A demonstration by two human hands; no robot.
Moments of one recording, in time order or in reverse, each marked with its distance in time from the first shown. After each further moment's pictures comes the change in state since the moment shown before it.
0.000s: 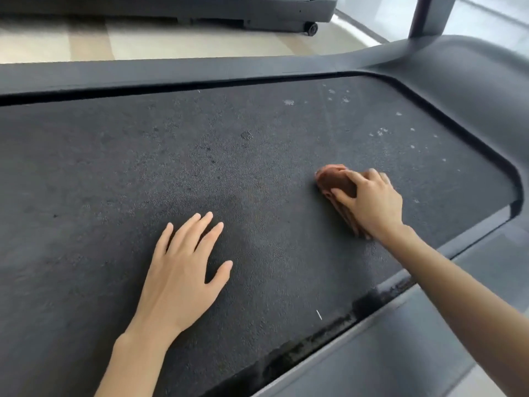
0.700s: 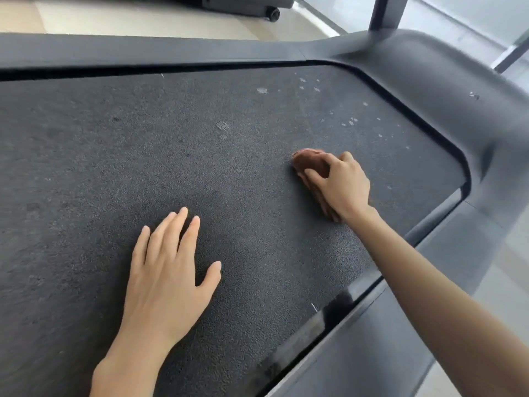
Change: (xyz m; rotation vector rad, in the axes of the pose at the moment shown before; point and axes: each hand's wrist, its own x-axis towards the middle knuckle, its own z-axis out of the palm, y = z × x) left_hand 0.005 -0.002 0.002 -0.012 -0.004 -0.028; right_hand 0.010 -0.026 0.005 0.059 0.020 0.157
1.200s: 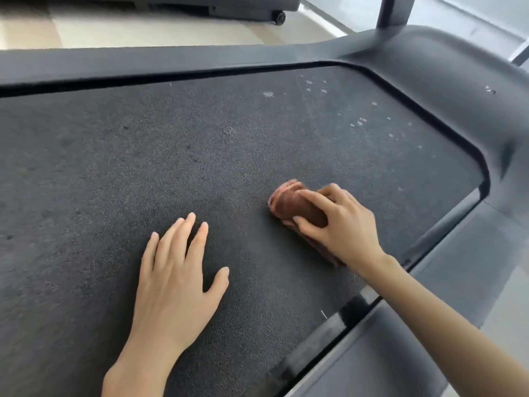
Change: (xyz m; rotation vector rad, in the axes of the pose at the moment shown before) left_hand -0.002 0.002 -0.002 -0.010 0.004 -0.011; right_hand -0.069 -0.009 -0.010 0.063 0.050 -0.365
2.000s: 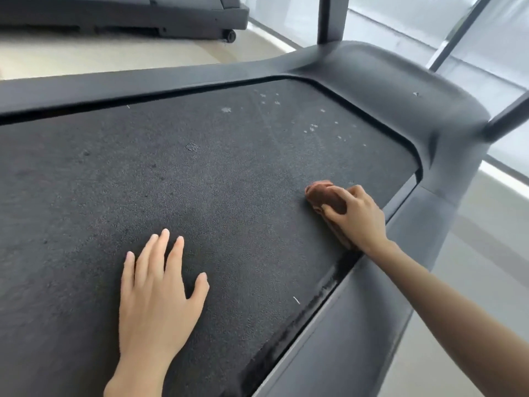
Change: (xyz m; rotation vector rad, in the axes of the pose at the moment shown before) left_hand -0.004 0.005 0.000 -0.066 0.033 -0.009; right_hand -0.026 0.073 -0.026 -0.080 -0.064 0.474
